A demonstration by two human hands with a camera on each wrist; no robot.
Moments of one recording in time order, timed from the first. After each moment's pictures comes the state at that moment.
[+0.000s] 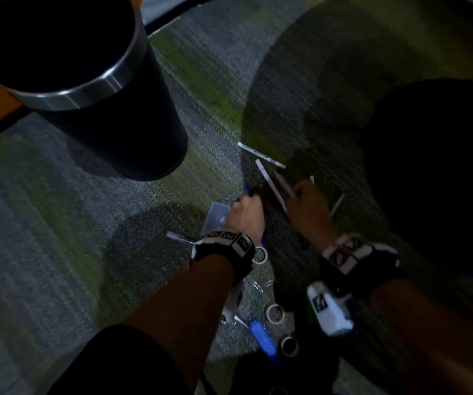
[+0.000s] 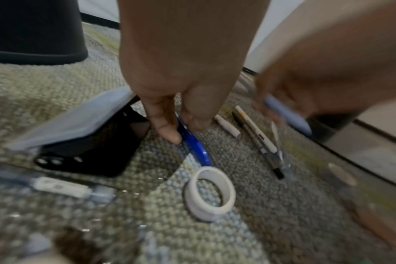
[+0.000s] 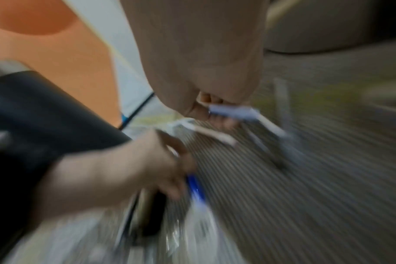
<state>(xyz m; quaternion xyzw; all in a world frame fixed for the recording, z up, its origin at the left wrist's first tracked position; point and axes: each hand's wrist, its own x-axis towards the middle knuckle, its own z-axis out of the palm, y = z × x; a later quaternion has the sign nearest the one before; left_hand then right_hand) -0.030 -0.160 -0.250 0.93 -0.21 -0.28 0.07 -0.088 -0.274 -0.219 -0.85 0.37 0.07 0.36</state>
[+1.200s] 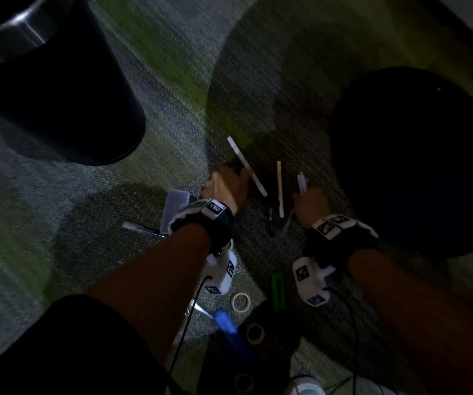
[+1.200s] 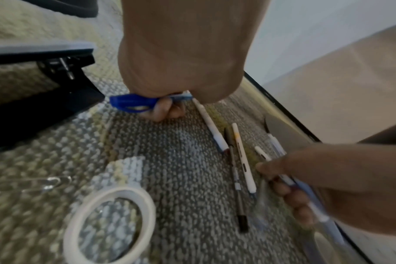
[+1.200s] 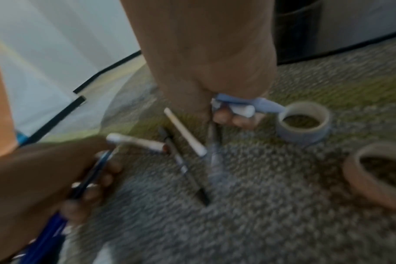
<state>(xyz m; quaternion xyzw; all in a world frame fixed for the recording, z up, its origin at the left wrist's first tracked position) -0.011 -0.202 -0.280 0.91 -0.06 -0.32 0.27 -0.133 -0.350 -0.286 -0.84 0.46 0.17 0.24</state>
